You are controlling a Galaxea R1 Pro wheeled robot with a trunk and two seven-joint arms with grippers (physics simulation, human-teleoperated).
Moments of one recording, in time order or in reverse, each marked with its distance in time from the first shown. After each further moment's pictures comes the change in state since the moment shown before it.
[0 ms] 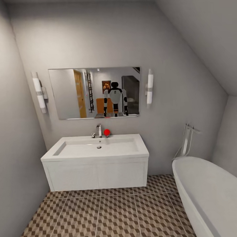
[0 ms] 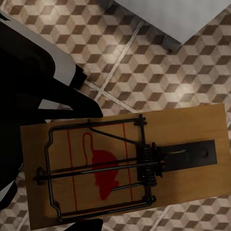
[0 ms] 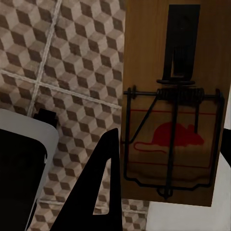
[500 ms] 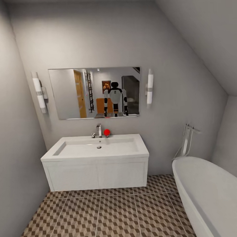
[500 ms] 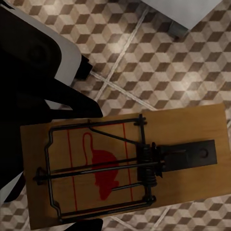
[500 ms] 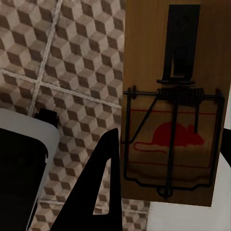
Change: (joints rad) left arm 0.000 -0.034 -0.003 0.000 -0.005 0.000 0.000; right arm 0.005 0.000 0.000 0.000 -0.002 -0.005 0.000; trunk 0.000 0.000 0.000
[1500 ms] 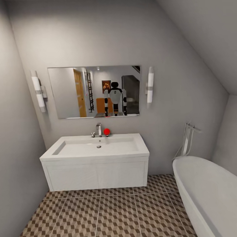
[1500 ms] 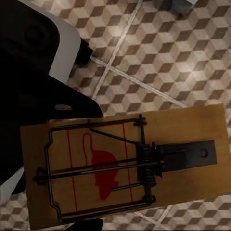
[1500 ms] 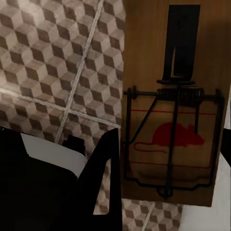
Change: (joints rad) left arm -0.001 -0.042 -0.015 -0.012 -0.021 0.010 -0.004; right arm 0.000 0.073 -0.002 -0.001 -0.026 -0.066 -0.001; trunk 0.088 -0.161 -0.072
